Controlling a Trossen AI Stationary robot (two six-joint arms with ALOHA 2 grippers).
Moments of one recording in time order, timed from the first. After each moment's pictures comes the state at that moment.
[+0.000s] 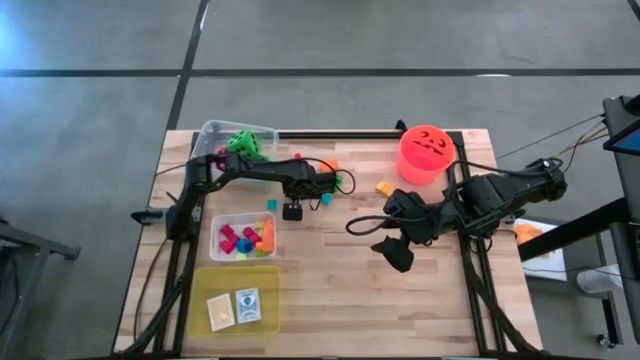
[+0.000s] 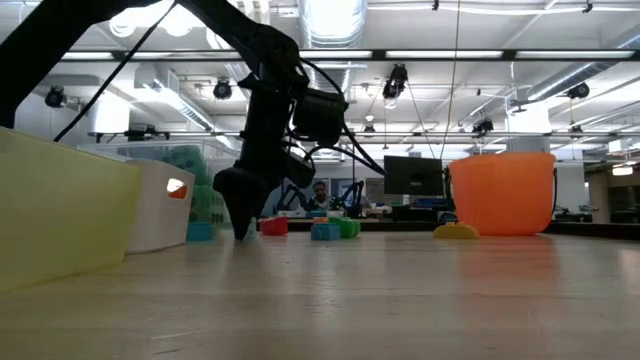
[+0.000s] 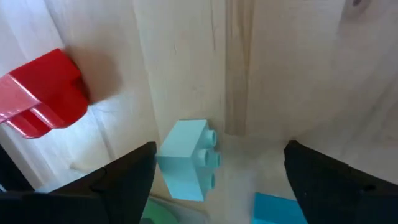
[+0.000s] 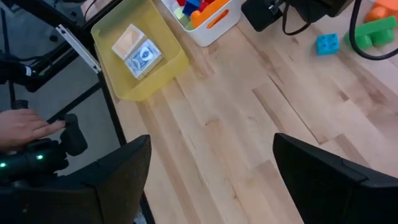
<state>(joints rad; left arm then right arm) 0.23 2.12 1.50 -1.08 -0.32 0.24 0.40 1.44 1.70 -1.14 0.23 0.94</state>
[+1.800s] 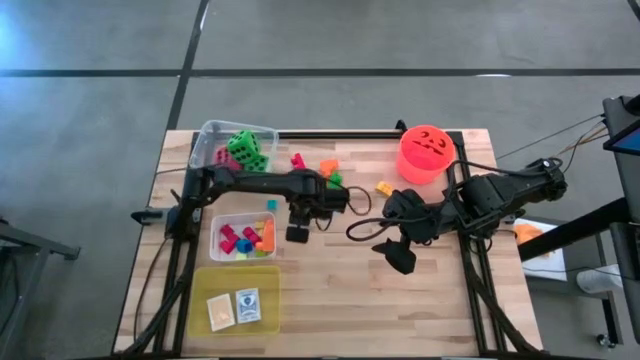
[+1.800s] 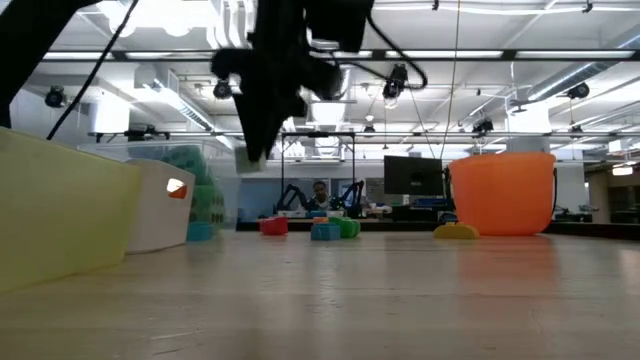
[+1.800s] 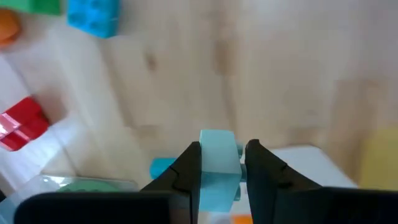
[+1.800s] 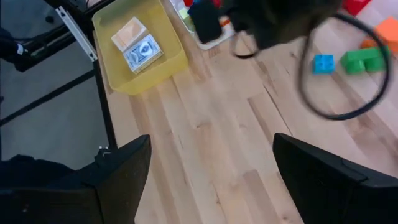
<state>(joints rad) 0.03 2.10 1.85 -1.44 -0.09 0.15 0.40 1.44 1.70 -1.14 0.23 0.81</state>
